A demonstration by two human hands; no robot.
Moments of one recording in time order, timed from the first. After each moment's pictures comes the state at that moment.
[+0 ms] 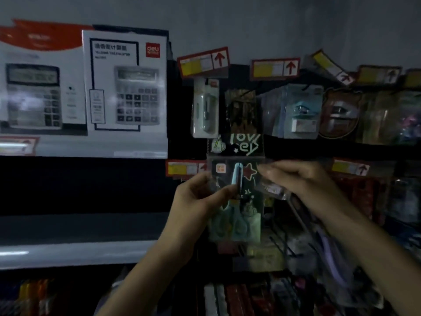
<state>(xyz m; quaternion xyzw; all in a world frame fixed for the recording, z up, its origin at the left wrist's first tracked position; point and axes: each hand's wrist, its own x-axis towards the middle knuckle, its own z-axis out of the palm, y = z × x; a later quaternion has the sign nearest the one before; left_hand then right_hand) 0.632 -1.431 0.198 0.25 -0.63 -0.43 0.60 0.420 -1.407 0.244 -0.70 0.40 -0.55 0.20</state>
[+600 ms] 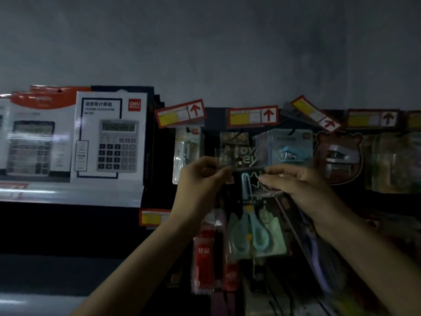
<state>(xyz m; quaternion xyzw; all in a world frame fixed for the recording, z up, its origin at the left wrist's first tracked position) 0.553 -1.482 0.303 0.29 -0.64 -0.25 0.67 0.354 -1.476 0.312 -0.62 0.39 -0.63 0.25</state>
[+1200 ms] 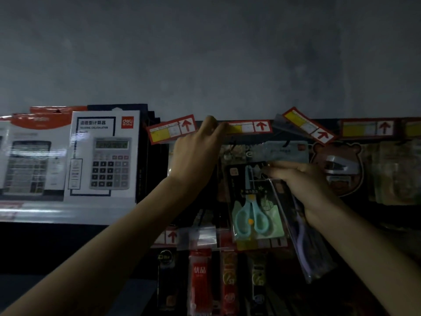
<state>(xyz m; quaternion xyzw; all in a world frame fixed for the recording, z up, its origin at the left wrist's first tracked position) 0.552 -1.535 0.385 0.37 -0.65 0.49 0.45 0.344 -1.494 0.343 -0.56 0.33 -0.69 0.32</state>
